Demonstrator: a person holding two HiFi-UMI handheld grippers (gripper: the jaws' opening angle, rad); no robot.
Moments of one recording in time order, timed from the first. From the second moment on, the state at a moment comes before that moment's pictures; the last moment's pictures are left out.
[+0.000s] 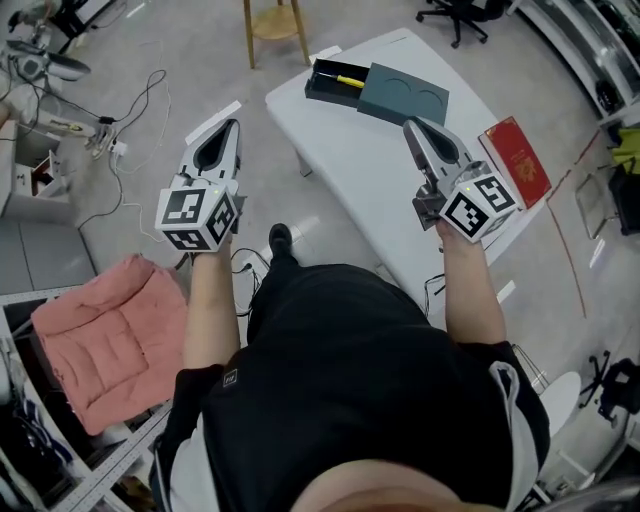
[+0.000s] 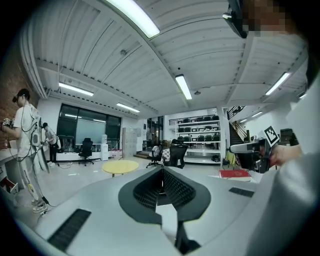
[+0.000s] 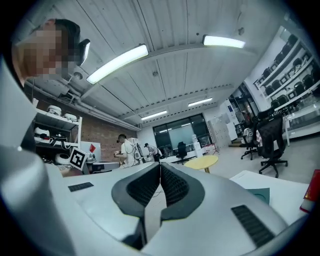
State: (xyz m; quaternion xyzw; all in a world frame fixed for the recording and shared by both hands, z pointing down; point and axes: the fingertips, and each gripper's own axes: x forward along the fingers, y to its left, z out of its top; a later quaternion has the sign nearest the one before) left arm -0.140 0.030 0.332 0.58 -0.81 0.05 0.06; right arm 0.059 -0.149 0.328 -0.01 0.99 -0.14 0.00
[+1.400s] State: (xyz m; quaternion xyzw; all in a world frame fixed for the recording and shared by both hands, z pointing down) left arm -0.347 -0.141 0.392 0.72 -0.68 0.09 0.10; right arm -0.141 -0.216 0.374 -0.17 0.97 -0.17 -0.06
